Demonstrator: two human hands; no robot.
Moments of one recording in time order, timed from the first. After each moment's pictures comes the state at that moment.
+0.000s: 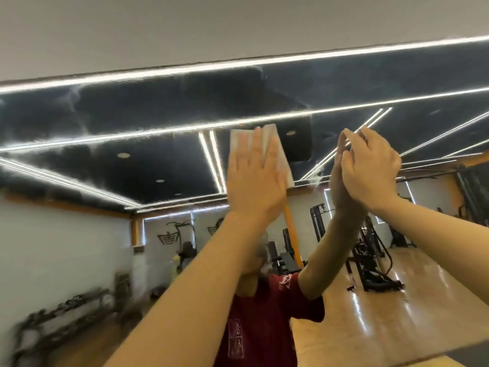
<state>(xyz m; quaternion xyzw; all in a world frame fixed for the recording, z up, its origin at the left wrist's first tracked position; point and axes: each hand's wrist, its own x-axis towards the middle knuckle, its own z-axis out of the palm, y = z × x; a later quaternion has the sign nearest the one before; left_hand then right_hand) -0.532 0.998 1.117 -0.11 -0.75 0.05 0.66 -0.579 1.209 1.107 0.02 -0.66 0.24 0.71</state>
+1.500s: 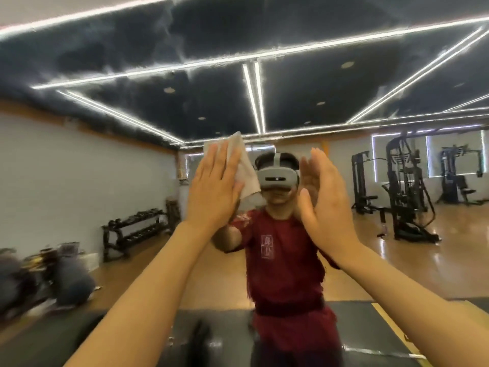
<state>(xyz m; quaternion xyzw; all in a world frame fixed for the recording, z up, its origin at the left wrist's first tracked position) -0.474 0.784 0.985 -0.08 -0.81 0.06 0.57 -0.483 1.006 0.944 0.35 -0.63 0.40 0.57</state>
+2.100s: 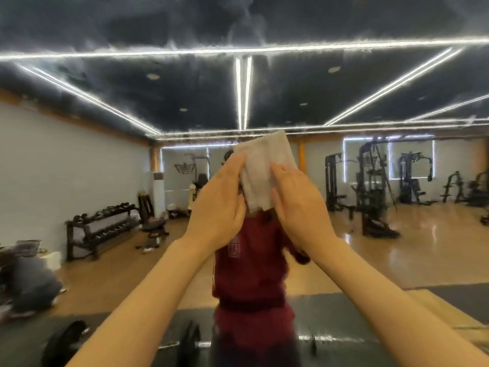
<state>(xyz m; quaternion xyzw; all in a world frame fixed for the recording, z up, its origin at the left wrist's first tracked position) -0.428 0.648 0.980 -0.24 -0.80 -0.13 0.54 -0.478 0.823 0.965 0.32 -0.68 0.16 0.65</state>
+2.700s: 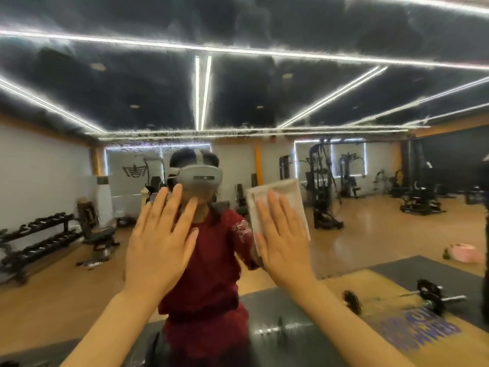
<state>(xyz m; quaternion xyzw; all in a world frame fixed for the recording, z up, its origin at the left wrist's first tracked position) -0.443 0.527 0.905 -0.14 -0.79 0.08 0.60 -0.486 0.768 0.866 0.18 -0.75 0.07 0.63</state>
